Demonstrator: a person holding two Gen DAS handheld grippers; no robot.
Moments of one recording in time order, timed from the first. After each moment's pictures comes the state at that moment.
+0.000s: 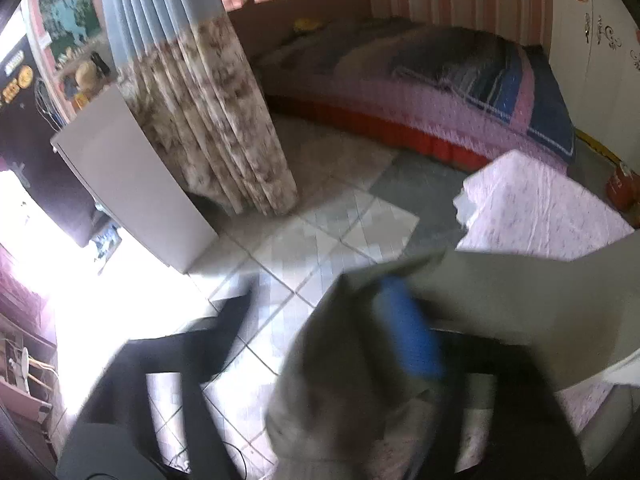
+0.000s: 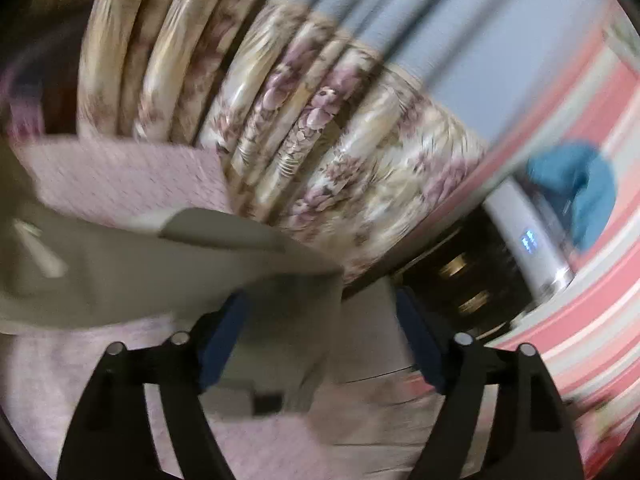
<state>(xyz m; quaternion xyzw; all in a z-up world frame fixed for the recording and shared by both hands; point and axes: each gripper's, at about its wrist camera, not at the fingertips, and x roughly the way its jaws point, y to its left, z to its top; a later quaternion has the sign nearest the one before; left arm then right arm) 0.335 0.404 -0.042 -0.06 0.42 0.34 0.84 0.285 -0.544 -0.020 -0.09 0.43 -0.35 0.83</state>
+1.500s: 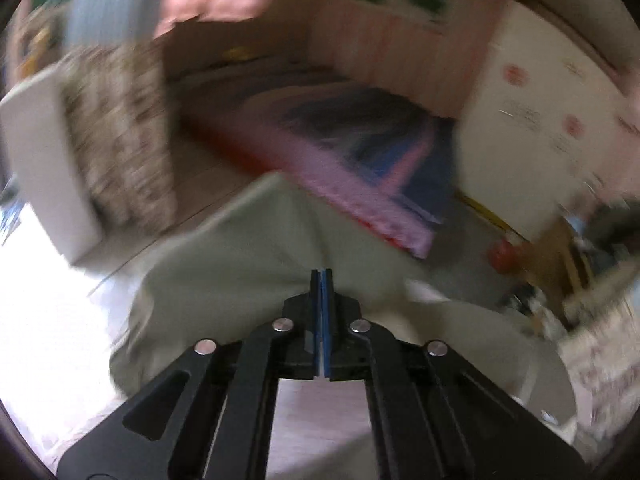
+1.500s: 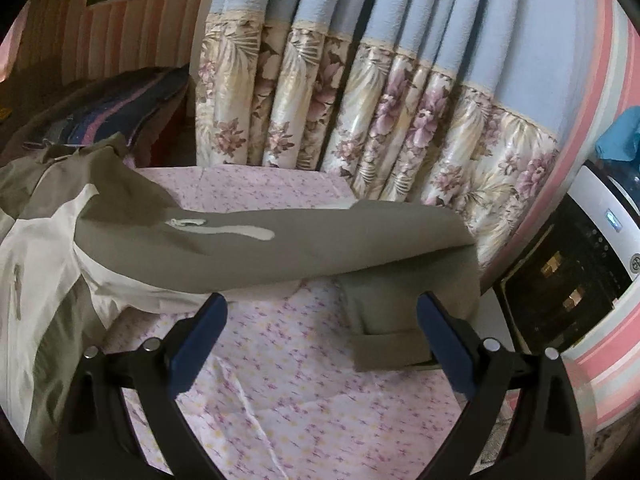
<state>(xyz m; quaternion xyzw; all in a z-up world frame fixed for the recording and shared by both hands) 0.375 0.222 0.068 -0.18 0.32 0.16 0.92 0.262 -0.460 -0.057 -0.04 0.36 -0.21 0.91</state>
